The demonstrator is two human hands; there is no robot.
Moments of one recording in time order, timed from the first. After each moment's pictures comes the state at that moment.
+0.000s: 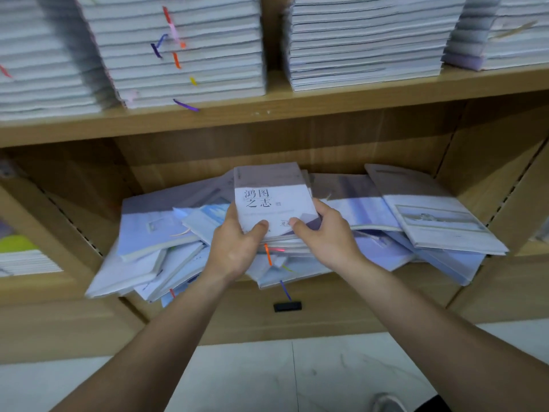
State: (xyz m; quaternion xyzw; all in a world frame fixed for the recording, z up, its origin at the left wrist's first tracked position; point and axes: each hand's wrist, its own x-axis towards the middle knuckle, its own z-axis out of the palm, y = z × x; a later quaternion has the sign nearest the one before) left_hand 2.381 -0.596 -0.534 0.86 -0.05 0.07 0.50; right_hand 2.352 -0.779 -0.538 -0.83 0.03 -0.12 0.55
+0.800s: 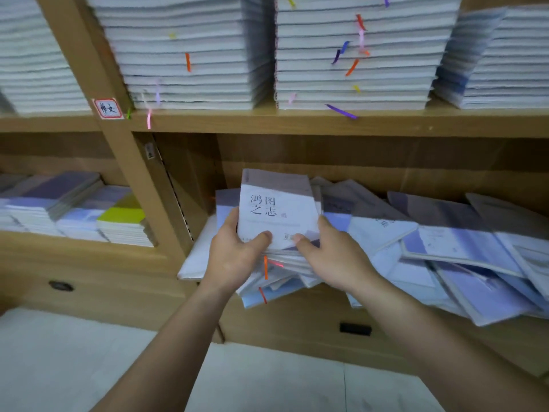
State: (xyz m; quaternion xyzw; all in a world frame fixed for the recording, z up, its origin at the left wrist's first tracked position) left_hand 2.369 -0.437 -0.517 0.80 0.01 0.13 0.58; right_hand 2.381 -0.626 -0.520 -0.94 -0.05 0.00 0.33
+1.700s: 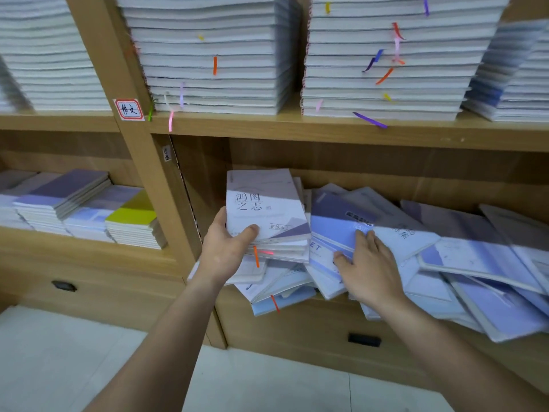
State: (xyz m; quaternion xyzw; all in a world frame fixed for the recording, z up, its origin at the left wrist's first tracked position) left_hand 2.395 -0.393 -0.521 0.78 0.04 0.13 0.60; right_hand 2.393 -0.650 -0.552 -0.98 0.04 -0.02 0.21
